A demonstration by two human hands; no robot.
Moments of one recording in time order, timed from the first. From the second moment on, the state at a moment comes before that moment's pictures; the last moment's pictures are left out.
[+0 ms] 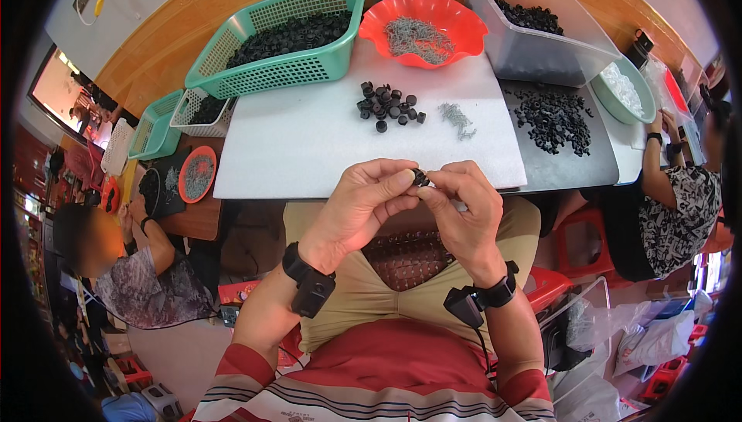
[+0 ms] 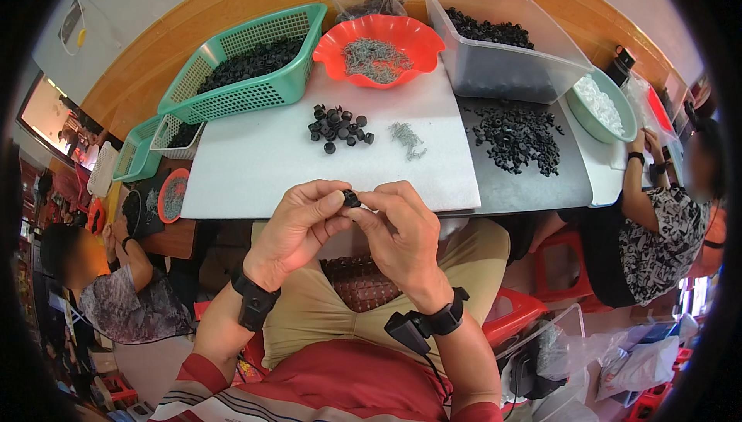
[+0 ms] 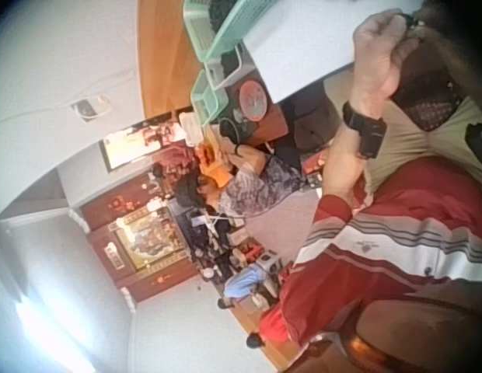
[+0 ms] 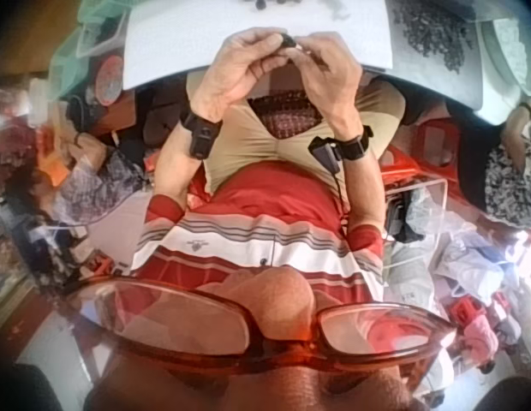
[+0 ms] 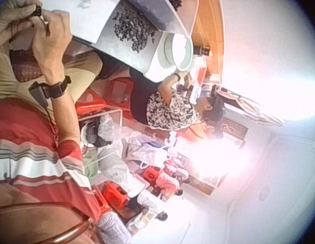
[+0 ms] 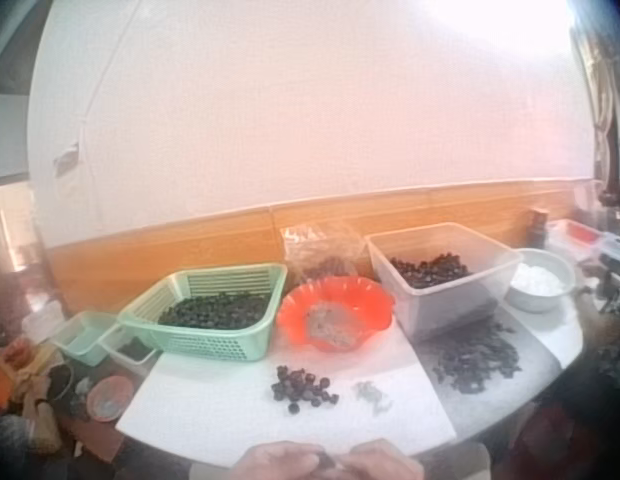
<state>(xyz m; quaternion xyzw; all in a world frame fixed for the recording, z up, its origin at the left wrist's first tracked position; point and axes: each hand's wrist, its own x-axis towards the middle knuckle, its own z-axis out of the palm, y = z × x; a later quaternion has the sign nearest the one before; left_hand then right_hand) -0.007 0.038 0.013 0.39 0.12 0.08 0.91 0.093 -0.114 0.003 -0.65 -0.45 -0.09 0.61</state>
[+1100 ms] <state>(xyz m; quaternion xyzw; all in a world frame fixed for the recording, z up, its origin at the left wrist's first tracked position) -0.006 0.021 0.011 0.44 0.13 0.12 0.88 0.096 -0.116 -0.004 -0.64 -0.50 -0.21 0.55</state>
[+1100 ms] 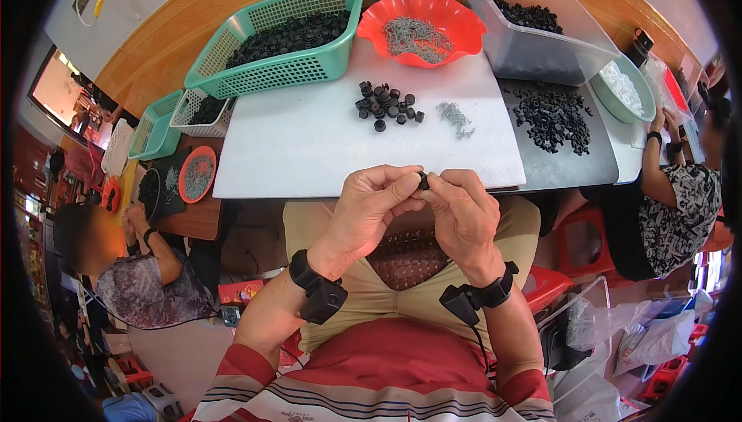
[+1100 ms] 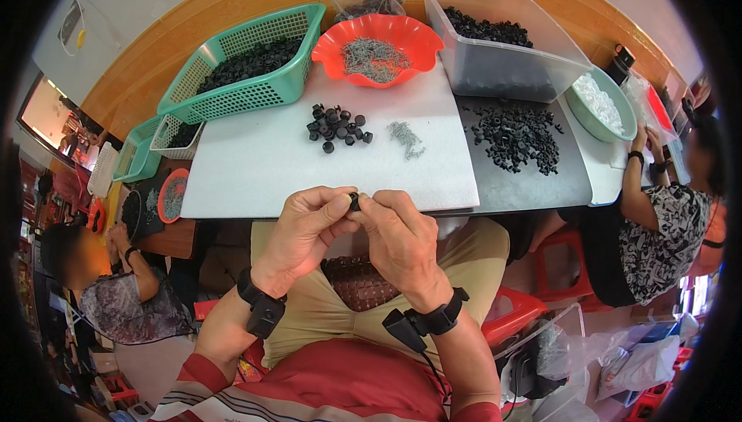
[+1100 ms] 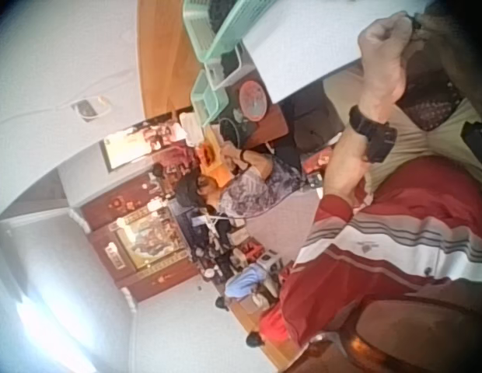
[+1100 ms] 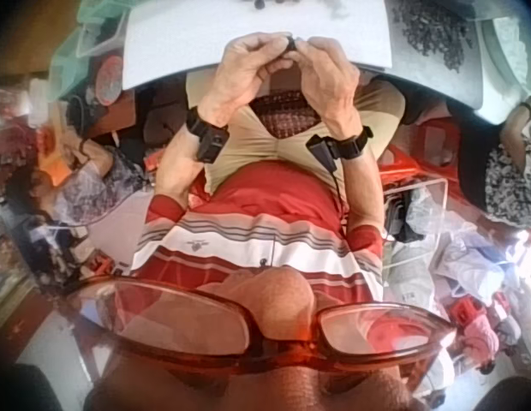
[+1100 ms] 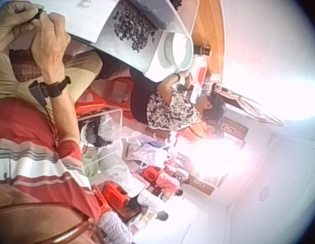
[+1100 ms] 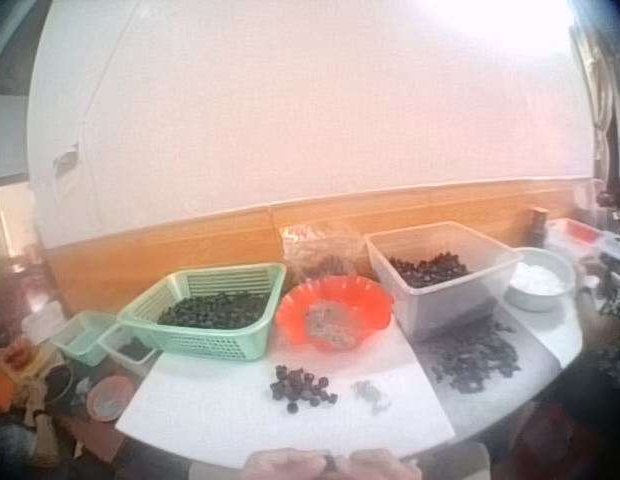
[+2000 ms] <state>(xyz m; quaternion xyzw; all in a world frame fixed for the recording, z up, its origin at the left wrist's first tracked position) -0.007 0.022 0.012 0.56 0.12 0.11 0.81 0.102 -0.126 -0.007 -0.66 -0.50 -0.10 0.56</state>
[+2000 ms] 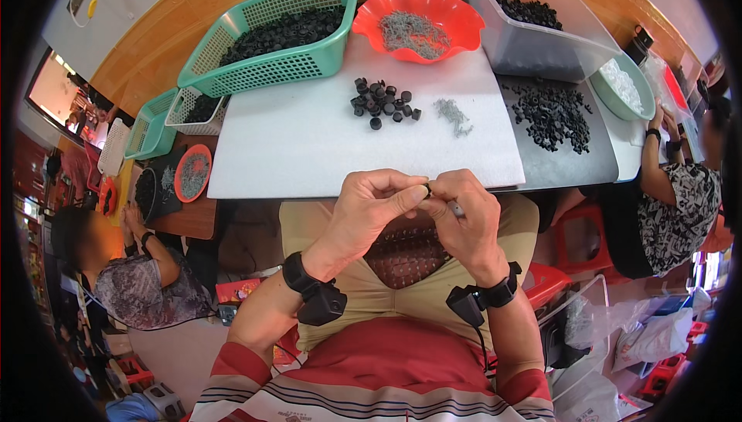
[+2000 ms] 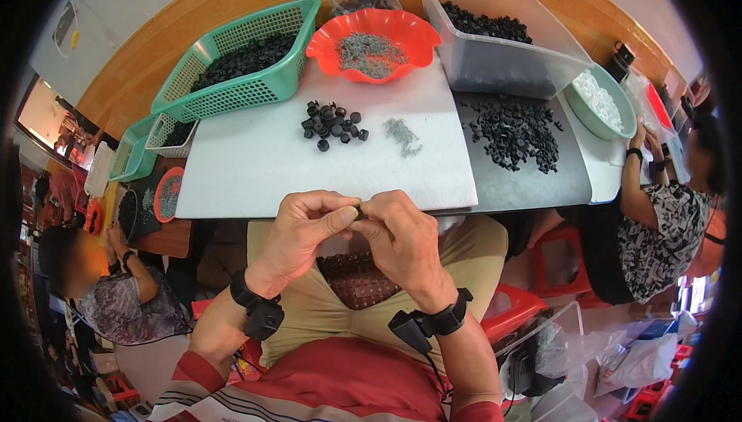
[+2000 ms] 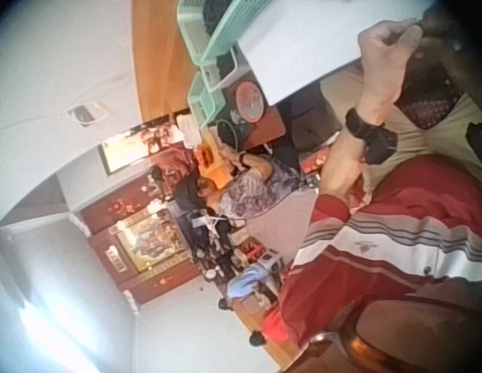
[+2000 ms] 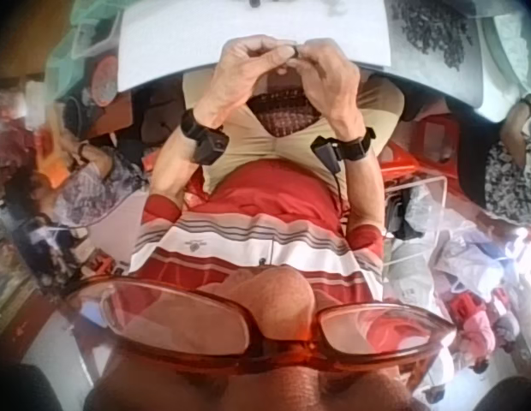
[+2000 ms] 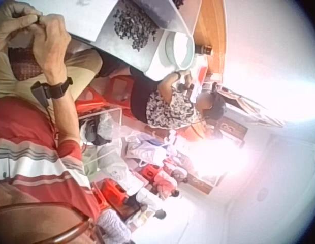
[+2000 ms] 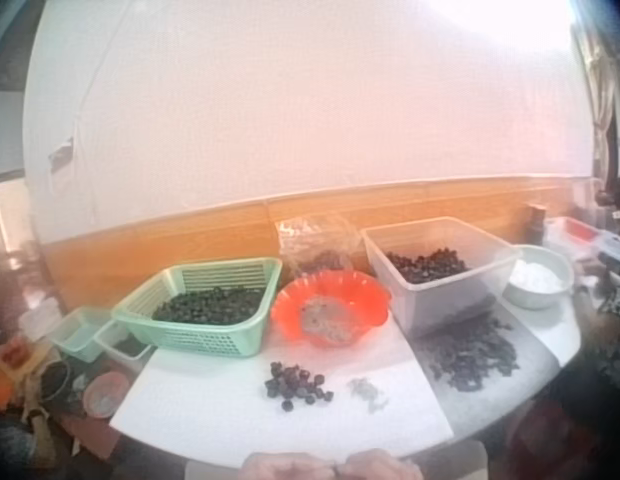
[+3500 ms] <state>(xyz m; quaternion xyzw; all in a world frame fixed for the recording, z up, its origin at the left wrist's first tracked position) -0.007 0.084 0.005 0.80 0.16 0.29 0.51 0.125 -0.108 0.001 -0.70 -0.41 0.11 0.57</state>
